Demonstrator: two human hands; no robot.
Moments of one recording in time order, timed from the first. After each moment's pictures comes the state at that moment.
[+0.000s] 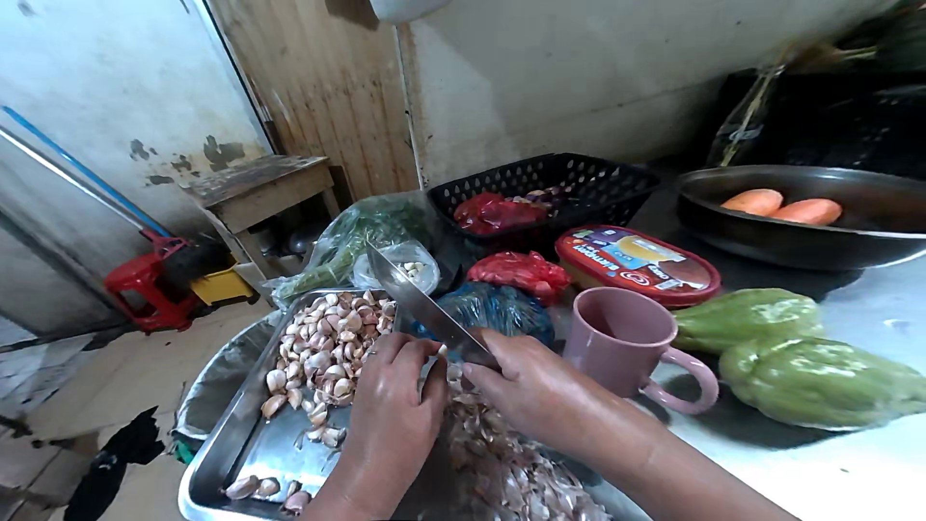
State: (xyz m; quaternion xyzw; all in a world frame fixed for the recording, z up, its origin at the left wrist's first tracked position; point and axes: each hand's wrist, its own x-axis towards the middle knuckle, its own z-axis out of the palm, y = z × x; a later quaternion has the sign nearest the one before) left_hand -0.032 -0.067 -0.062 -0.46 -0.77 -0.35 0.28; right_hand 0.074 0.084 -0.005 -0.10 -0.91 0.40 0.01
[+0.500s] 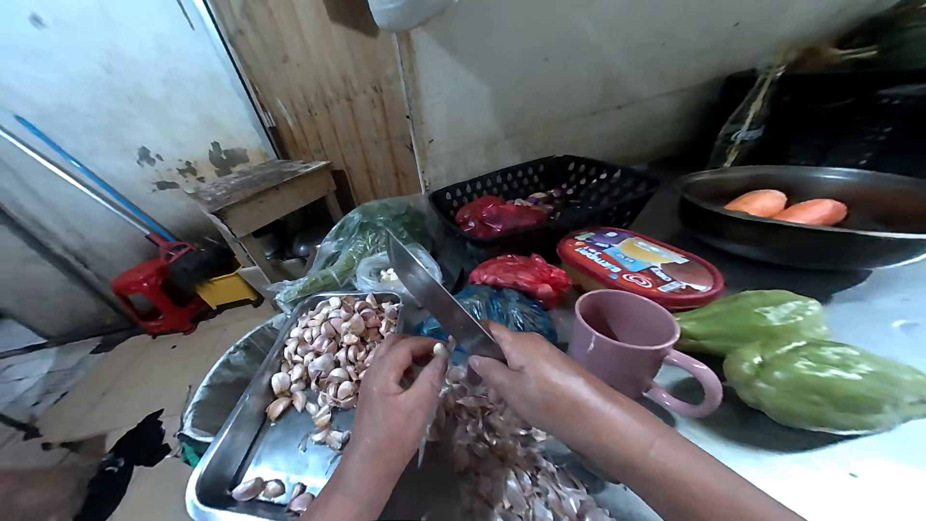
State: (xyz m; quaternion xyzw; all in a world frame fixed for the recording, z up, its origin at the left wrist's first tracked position) left_hand -0.030 -0.072 -0.050 -0.38 -0.76 -0.53 0.05; right_hand 0.070 0.089 -0.003 -0.14 -0.89 0.44 0.01
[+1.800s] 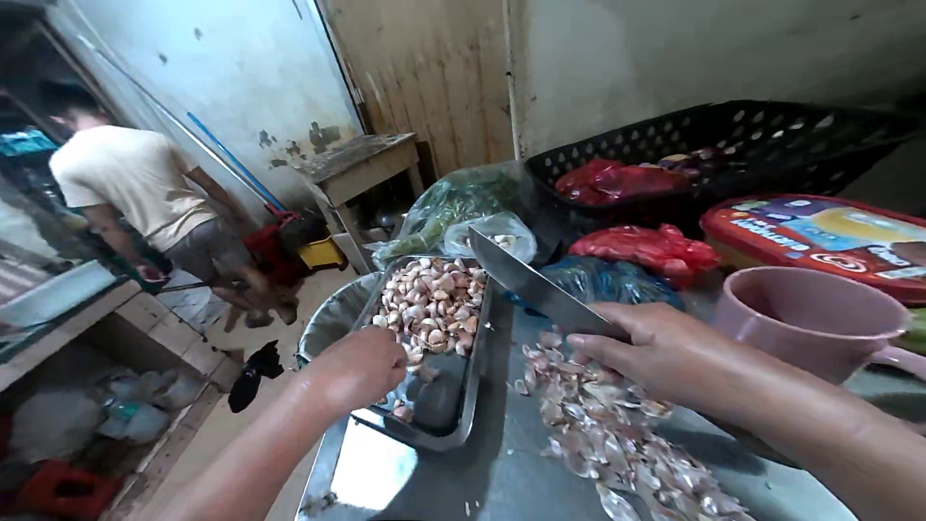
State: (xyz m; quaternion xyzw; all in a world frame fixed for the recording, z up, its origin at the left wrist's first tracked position) left_hand -0.068 -0.180 0.025 -0.35 -0.91 0.09 -0.20; right_hand 0.075 0.093 -0.009 -0.09 -0.91 0.40 0.02
